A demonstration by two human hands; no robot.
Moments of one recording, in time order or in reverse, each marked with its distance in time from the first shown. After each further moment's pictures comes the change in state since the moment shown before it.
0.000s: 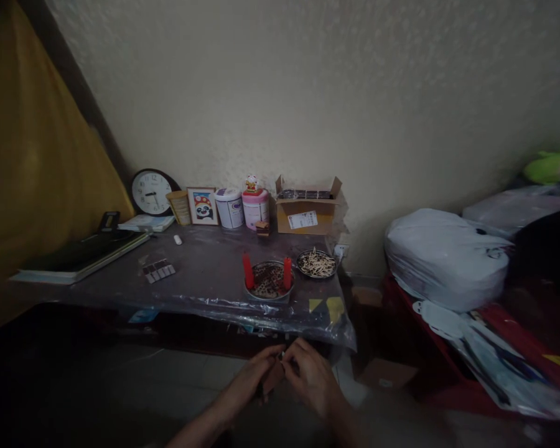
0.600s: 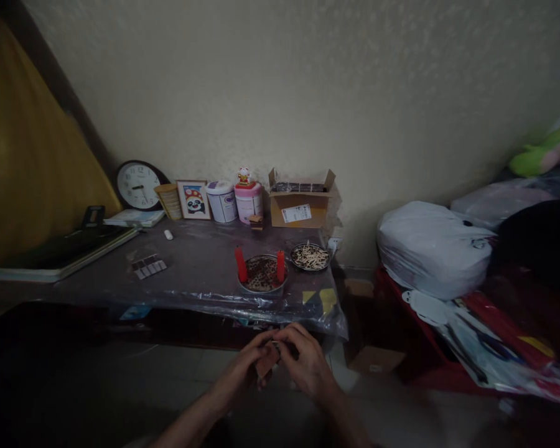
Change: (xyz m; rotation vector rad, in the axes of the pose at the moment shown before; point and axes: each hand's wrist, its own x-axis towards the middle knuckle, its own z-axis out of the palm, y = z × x) left_hand -0.007 0.009 -0.001 -0.172 -0.135 0.054; right_hand 0.004 -0.013 -0.011 0.299 0.142 -0.075
